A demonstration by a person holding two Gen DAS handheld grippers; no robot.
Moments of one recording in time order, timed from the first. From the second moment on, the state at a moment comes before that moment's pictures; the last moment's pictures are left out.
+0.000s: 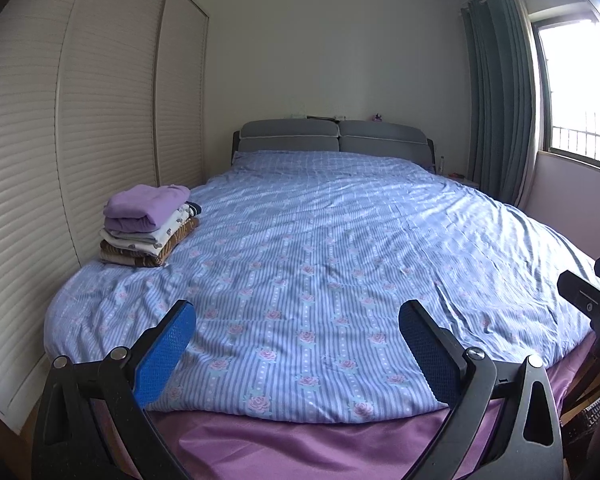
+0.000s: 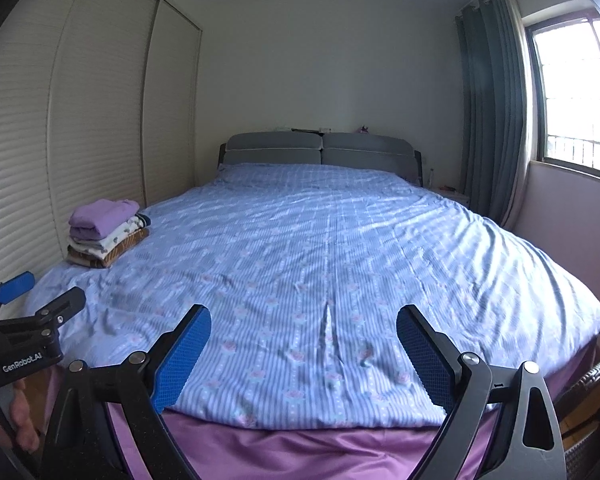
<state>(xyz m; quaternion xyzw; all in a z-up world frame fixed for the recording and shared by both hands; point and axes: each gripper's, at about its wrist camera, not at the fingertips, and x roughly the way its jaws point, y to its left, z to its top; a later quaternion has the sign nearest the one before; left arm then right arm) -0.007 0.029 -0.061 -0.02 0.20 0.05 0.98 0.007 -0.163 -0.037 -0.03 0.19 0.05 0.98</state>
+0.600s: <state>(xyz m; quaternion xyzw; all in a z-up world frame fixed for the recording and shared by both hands) -0.005 0.030 -0.064 -0.02 0.20 0.05 0.98 0.009 -0.167 -0.042 -0.02 0.19 0.04 0.98</state>
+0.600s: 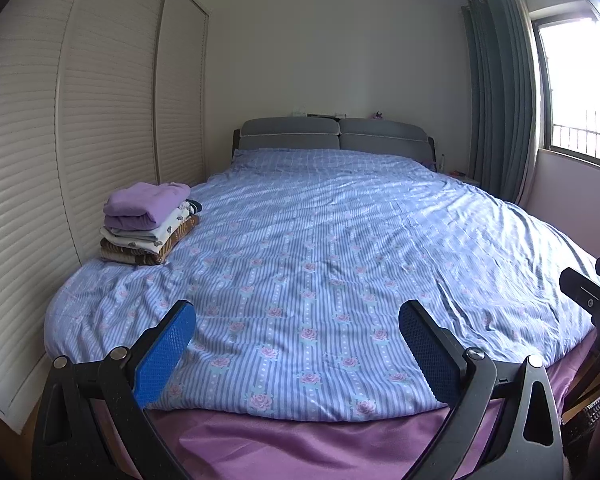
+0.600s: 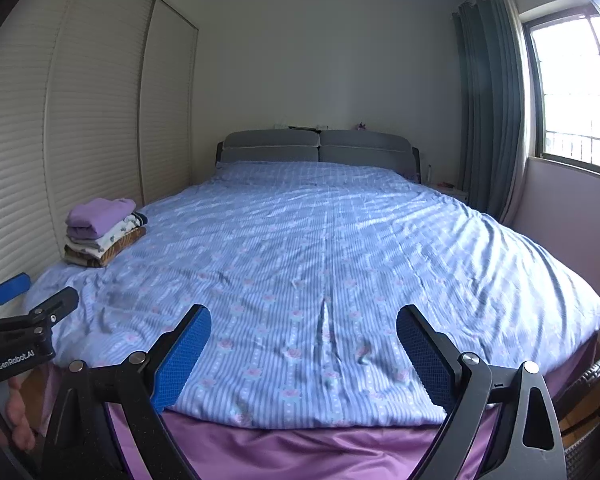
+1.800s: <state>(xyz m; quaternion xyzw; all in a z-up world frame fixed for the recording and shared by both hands) -0.008 0.029 -0.061 -0.01 0.20 0.04 0.98 0.009 -0.167 -0.042 -0.02 0.19 0.04 0.98</state>
